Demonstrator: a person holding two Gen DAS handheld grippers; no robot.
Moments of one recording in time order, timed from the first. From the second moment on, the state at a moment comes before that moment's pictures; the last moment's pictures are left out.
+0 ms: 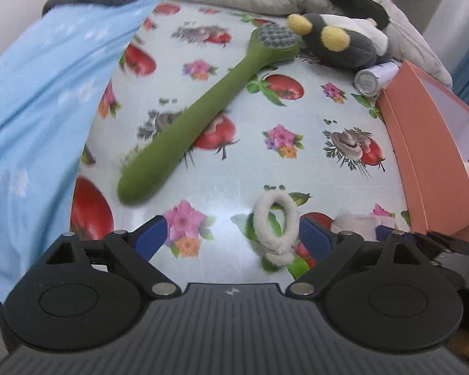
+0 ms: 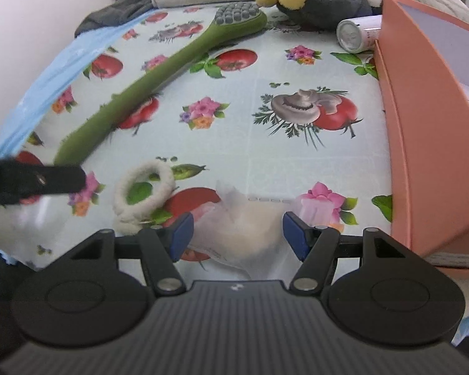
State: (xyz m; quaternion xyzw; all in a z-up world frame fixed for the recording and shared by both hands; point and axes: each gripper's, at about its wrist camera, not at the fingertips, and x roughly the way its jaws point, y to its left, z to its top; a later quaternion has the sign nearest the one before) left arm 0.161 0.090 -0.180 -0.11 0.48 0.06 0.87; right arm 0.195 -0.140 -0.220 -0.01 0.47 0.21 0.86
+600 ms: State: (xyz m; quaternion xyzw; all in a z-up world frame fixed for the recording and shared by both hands) left arm 0.180 0.061 -0.202 -0.08 0.50 0.01 0.86; right arm 0.185 -0.134 -0.224 -0.08 0.46 0.20 0.86
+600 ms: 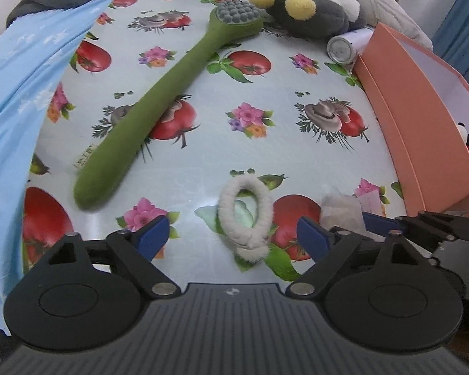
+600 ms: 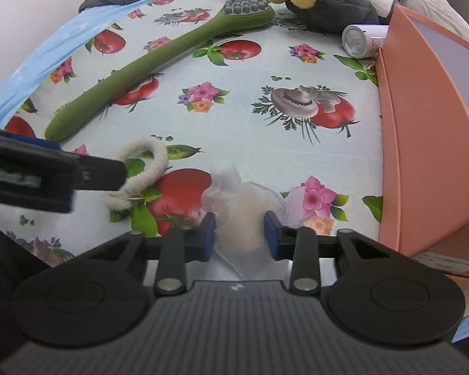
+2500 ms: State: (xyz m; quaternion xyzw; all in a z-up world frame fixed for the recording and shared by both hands) left arm 0.104 0.032 -0.048 -0.11 0.37 -0.05 0.92; right arm 0.115 -0.192 -0.051 0.01 0.33 0.19 0.92
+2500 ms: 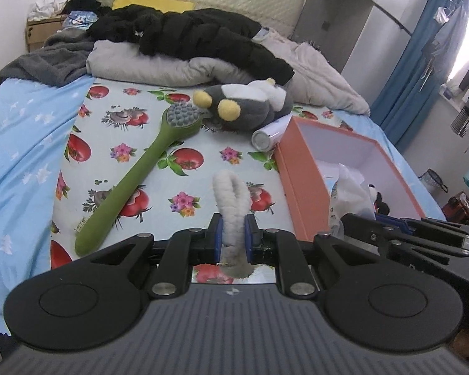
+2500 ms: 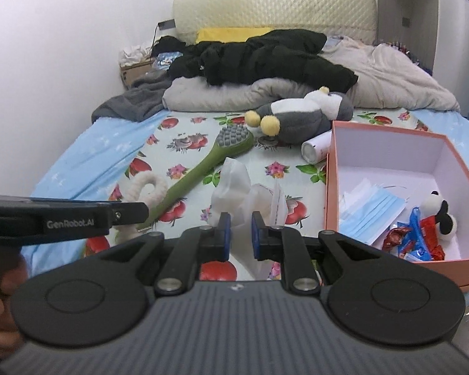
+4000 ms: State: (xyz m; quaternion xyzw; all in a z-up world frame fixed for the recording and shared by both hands) left arm 0.189 -0.144 -0.045 -0.08 0.40 -0.21 0.89; right arm 0.114 -0.338 -0.049 0.08 0.34 0.06 0.94
